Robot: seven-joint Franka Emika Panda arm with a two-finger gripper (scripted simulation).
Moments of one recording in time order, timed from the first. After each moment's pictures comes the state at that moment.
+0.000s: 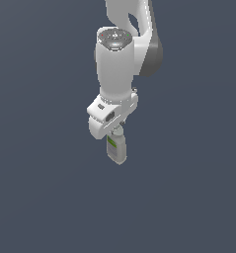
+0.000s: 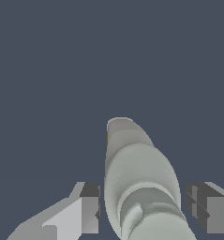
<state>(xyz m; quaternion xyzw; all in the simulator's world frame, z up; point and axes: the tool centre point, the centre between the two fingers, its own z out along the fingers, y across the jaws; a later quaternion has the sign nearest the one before) 0.009 -0.004 0.232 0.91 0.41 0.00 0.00</state>
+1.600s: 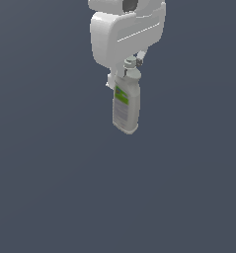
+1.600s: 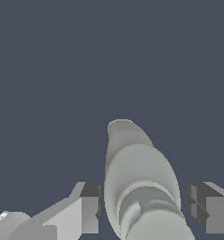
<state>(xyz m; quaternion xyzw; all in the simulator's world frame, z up) -0.015 0.033 0.445 0.91 0.41 0.00 0.00</state>
